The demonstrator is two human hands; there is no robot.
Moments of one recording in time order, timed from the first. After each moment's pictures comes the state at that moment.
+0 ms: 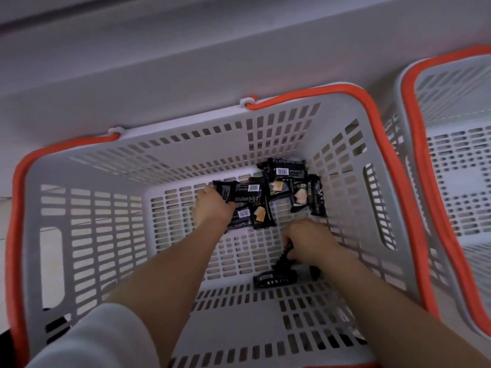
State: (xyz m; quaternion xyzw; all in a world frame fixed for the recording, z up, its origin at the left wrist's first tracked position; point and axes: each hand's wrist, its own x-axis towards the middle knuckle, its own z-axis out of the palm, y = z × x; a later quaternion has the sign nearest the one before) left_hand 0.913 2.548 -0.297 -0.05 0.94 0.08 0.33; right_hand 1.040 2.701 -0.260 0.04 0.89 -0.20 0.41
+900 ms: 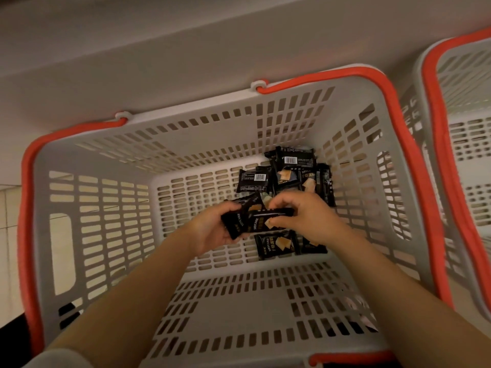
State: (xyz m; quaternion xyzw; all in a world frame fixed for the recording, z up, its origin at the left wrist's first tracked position) left_hand 0.933 2.509 -0.238 -0.26 0.55 0.50 0.62; right_hand 1.024 2.697 -0.228 0.14 0.79 -0.55 0.22
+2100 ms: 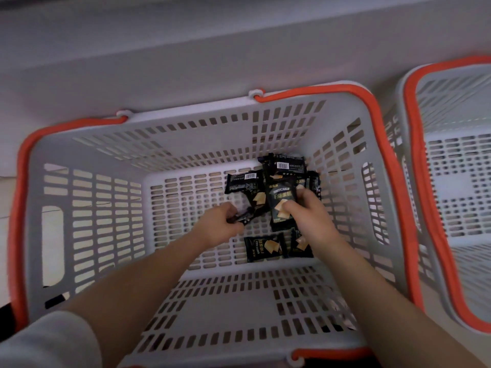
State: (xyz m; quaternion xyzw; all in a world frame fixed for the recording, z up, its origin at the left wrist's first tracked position) left_hand 0.946 2.516 -0.271 0.12 0.85 0.21 0.47; right_hand 1.031 2.695 -0.226 0.42 0.62 -0.64 0.14
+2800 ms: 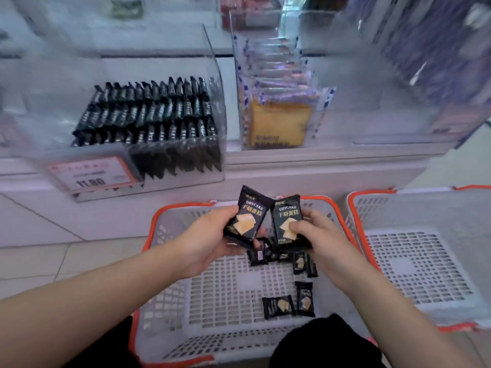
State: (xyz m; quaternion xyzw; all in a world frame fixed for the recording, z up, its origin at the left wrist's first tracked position) left_hand 0.939 2.457 0.032 0.04 0.60 0.66 0.45; right_hand 1.024 2.632 0.012 0.28 0.62 -0.73 0.01
